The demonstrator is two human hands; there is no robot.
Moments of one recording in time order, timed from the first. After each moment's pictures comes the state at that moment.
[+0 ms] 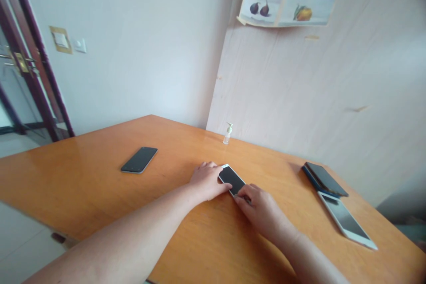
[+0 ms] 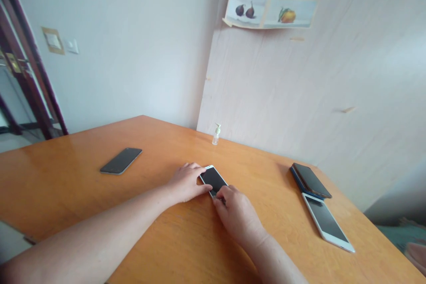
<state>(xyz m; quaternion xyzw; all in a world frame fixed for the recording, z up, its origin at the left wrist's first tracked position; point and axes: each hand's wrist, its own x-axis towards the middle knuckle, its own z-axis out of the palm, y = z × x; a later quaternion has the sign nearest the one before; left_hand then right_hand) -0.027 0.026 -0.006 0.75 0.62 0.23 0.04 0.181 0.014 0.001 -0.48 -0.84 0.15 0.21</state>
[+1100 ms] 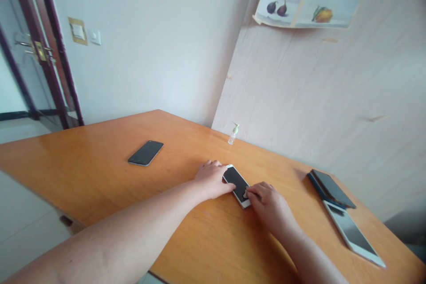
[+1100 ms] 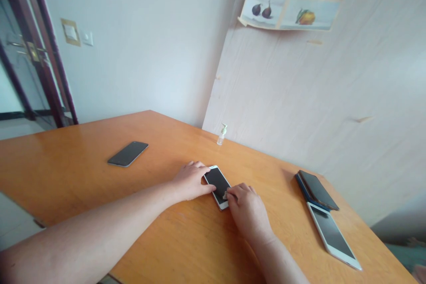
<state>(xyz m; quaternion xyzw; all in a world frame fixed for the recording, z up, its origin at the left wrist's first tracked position) -0.026 0.026 -0.007 0.74 0.62 0.23 0.04 0.195 0.029 -0.002 -0.47 -0.85 0.08 0.23</state>
